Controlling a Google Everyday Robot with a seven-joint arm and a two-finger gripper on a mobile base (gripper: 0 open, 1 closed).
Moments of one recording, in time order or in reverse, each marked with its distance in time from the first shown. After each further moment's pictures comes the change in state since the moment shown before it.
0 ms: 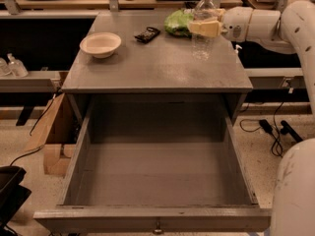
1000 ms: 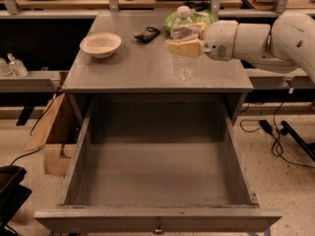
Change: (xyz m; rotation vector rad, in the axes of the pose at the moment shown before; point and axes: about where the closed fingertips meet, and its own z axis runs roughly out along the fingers) arm -0.016 0.132 0.013 -0.066 0.031 -0.060
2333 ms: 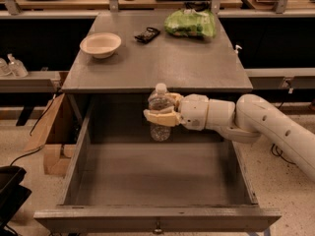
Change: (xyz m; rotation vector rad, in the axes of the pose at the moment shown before) arm 0.131 0.134 0.038 -0.145 -0.094 0.103
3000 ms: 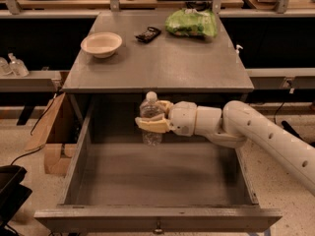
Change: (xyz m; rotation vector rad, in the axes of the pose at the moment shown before) arm 0.029 0.007 0.025 -0.033 -0.003 0.019
